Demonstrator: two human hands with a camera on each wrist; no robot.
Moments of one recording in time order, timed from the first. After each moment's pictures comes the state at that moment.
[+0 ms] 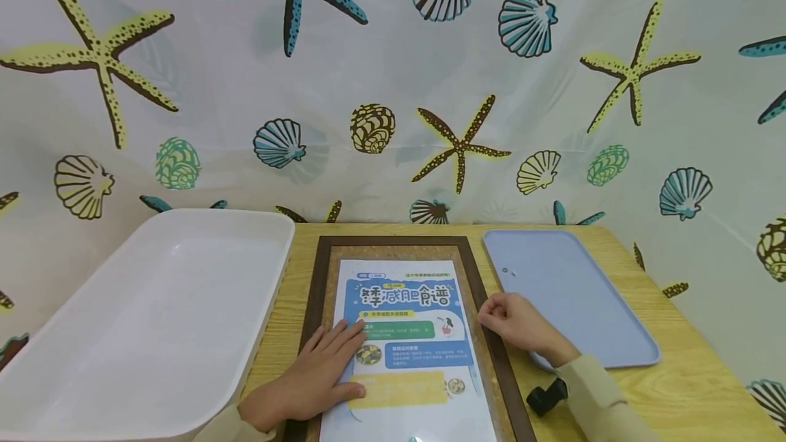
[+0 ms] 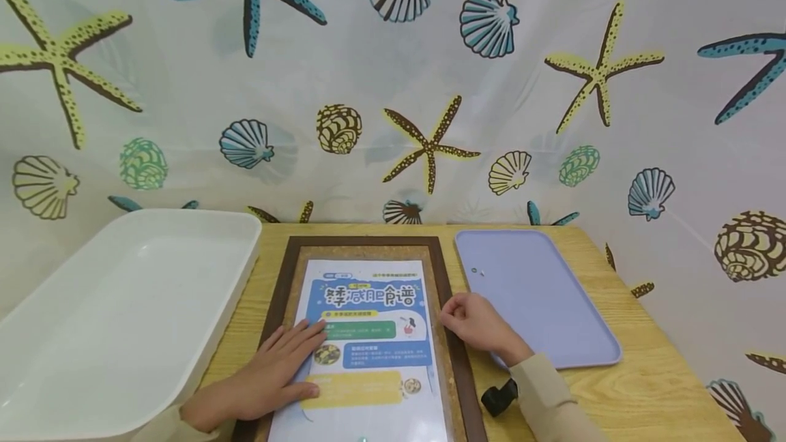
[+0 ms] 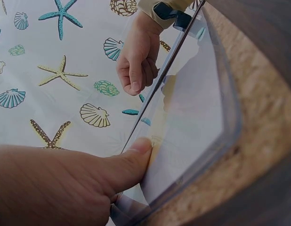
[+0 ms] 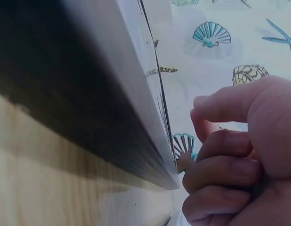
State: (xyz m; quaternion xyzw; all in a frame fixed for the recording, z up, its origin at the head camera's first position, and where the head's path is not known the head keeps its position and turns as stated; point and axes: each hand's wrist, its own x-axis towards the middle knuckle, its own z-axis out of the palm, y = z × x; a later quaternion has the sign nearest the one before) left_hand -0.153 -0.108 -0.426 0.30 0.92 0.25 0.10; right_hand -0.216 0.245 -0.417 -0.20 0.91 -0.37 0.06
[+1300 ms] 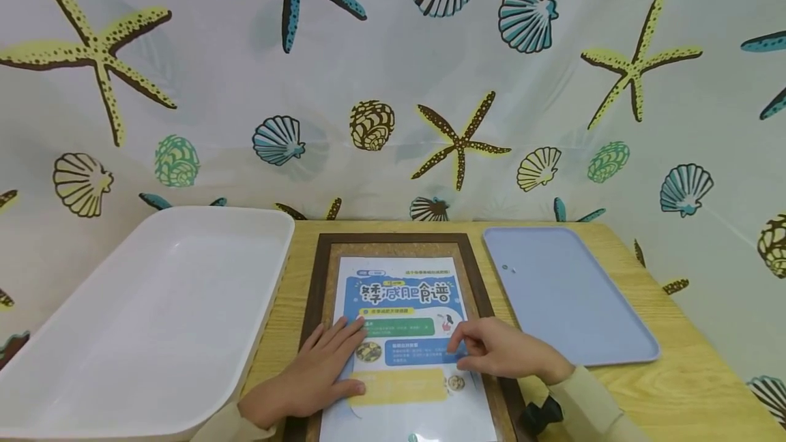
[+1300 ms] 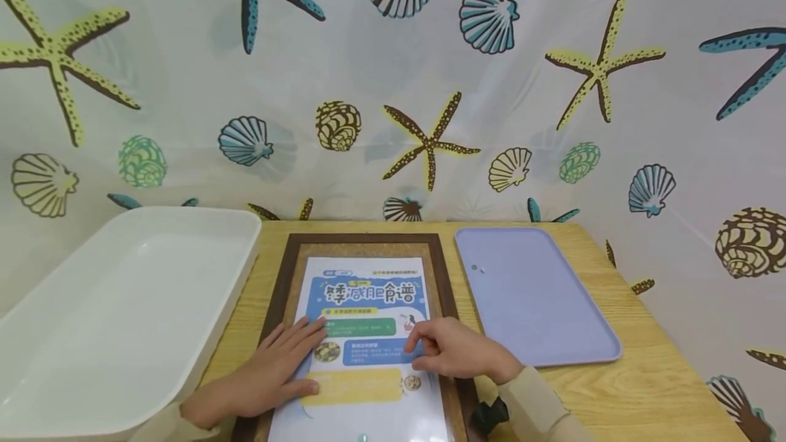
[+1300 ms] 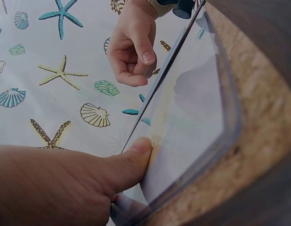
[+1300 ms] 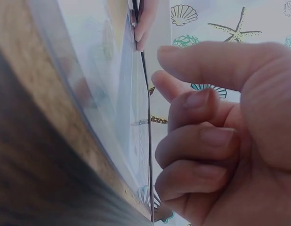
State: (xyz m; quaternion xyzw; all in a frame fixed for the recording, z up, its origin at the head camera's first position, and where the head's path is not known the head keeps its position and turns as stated) left_hand -0.154 -0.107 -0.428 0.29 0.92 0.25 0.10; right_hand -0.185 0.217 -0.396 -0.39 0.84 -0.34 0.17
